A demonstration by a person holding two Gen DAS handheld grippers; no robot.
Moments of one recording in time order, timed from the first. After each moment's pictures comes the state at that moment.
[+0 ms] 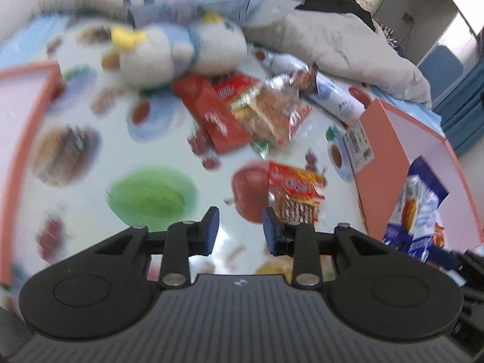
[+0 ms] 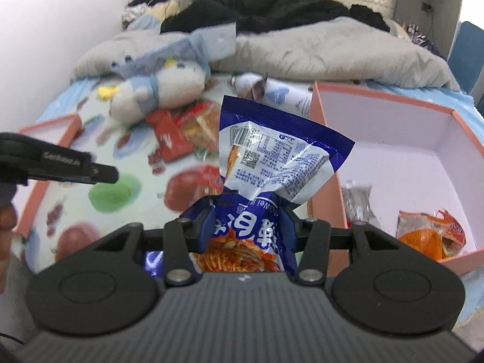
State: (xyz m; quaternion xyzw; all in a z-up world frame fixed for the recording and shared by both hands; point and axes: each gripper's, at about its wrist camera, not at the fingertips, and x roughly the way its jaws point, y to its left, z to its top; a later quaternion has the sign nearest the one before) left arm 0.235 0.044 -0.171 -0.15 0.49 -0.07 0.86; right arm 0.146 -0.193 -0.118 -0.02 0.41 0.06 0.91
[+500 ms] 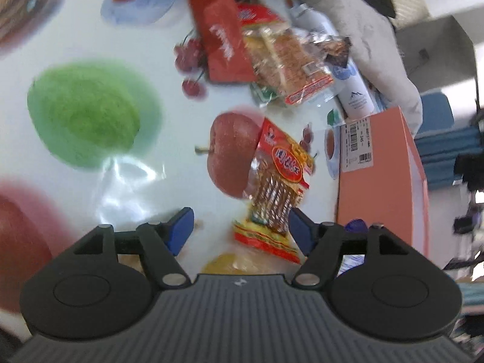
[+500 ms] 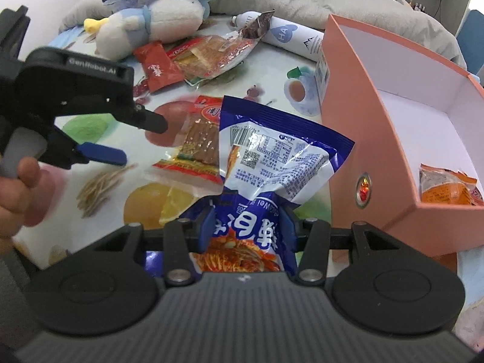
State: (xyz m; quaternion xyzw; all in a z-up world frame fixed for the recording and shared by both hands) left arm 0.273 0.048 -0.261 -0.36 0.57 -0.09 0.74; right arm 0.152 -0.178 -0.188 -0.04 0.45 0.04 0.89
